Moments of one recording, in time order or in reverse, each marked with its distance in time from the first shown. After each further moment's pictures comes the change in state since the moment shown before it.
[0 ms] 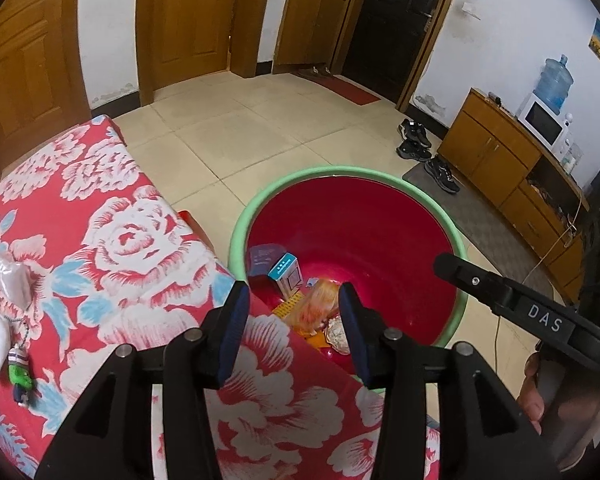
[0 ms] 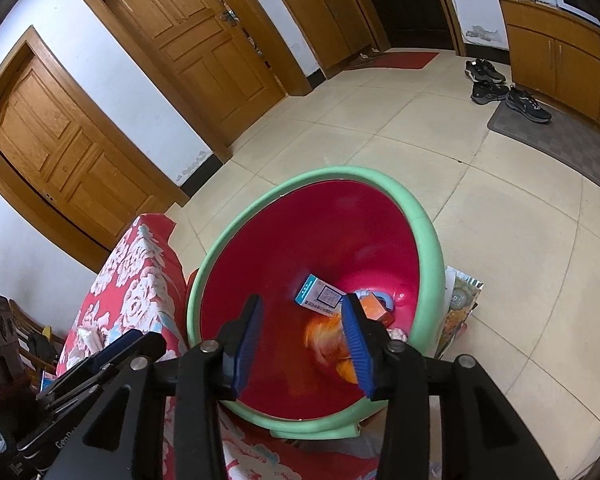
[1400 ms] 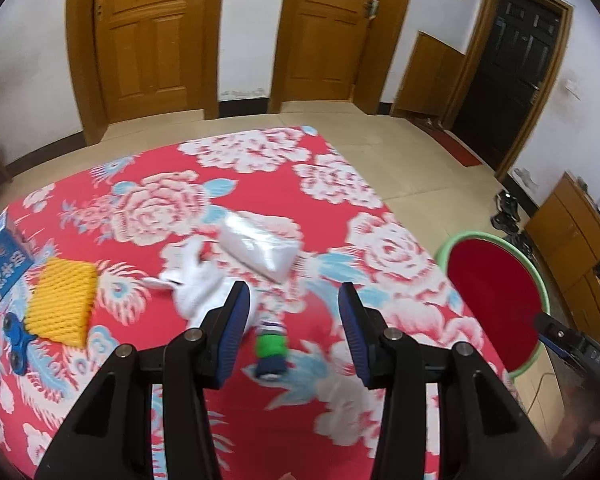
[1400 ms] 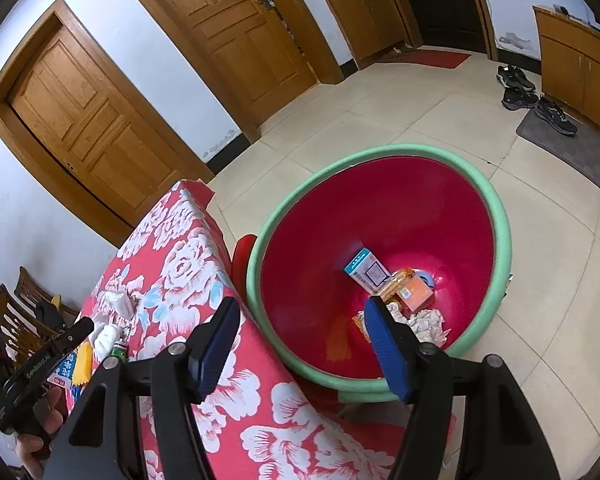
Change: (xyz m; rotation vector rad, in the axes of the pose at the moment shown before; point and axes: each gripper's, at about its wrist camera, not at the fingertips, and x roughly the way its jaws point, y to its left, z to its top) left arm -0.099 0.159 -0.031 -0.285 -0.122 0.297; right arm -0.005 0.056 -0.025 -0.086 0.053 0.054
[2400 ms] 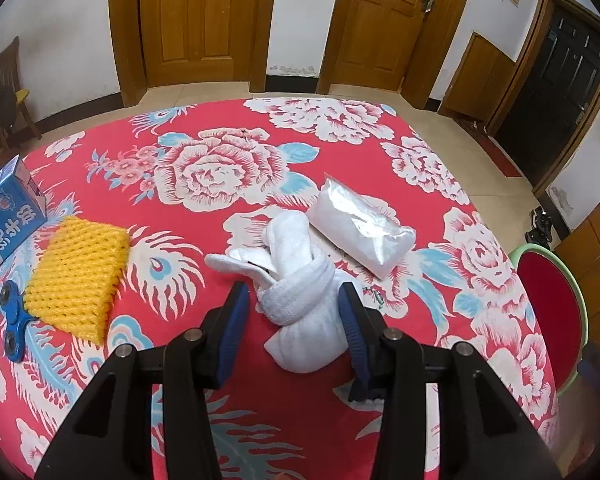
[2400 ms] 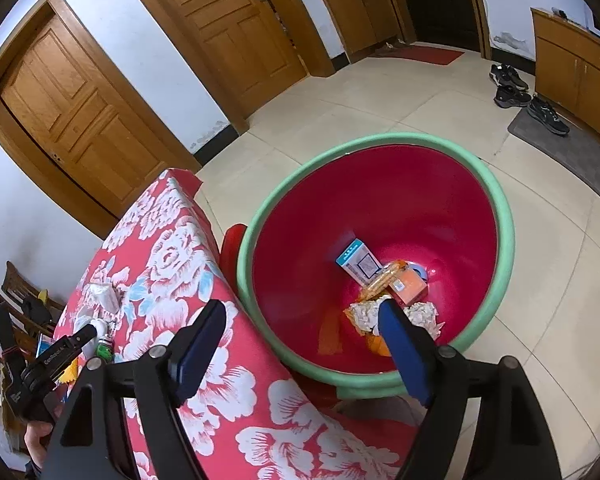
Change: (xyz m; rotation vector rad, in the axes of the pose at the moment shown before) left arm 0.044 0.053 -0.009 -0.120 0.066 0.103; right arm 0.011 0.003 -0.004 0.000 0.027 -0.062
